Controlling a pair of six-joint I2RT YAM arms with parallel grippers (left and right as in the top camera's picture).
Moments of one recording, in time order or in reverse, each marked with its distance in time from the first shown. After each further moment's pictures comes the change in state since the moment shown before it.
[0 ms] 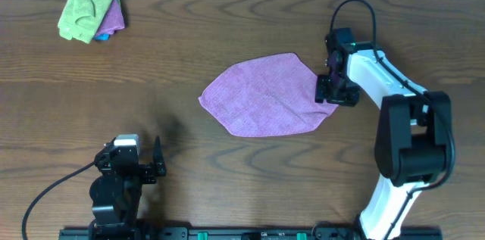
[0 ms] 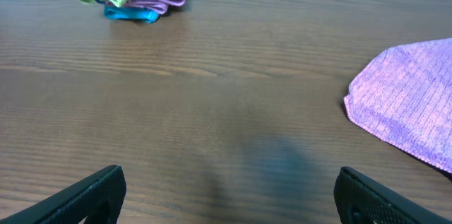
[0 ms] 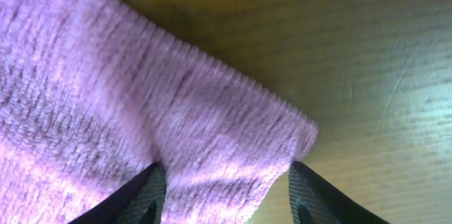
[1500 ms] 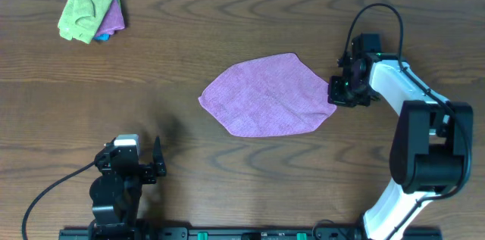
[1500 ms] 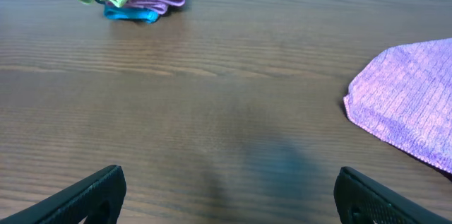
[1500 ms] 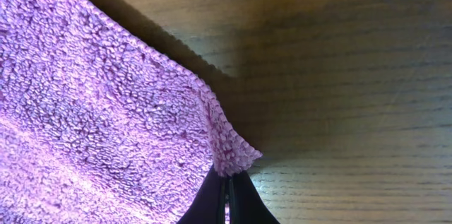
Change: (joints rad) left arm 0.000 0.000 0.000 0.000 0.000 0.000; right arm -0.130 -0.050 -0.111 0.156 -0.201 -0.138
